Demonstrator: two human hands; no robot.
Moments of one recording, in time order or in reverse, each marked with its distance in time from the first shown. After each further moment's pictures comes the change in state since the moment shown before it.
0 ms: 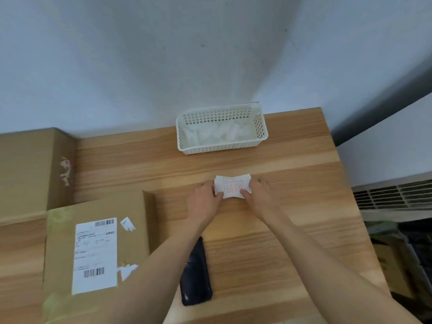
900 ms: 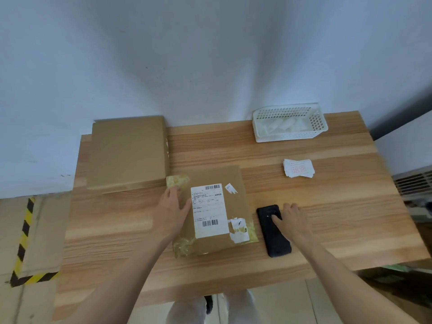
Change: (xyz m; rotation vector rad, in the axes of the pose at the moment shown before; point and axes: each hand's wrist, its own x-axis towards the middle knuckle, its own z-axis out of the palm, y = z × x) left_hand -0.132 -0.309 -0.196 -0.085 0.199 0.032; right_hand -0.175 -0.158 0.082 -0.301 0.009 0.148
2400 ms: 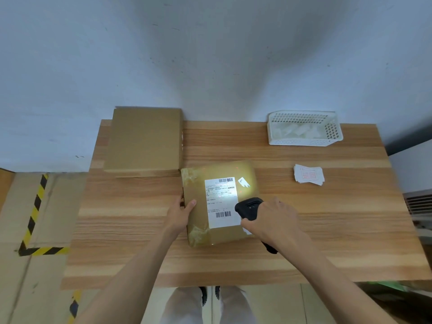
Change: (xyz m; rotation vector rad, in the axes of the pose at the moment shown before) left_hand -0.016 -0.036 0.034 -0.885 -0.139 -0.419; right_hand -0.090 -0.111 -0.139 -0.154 -0.157 -0.185
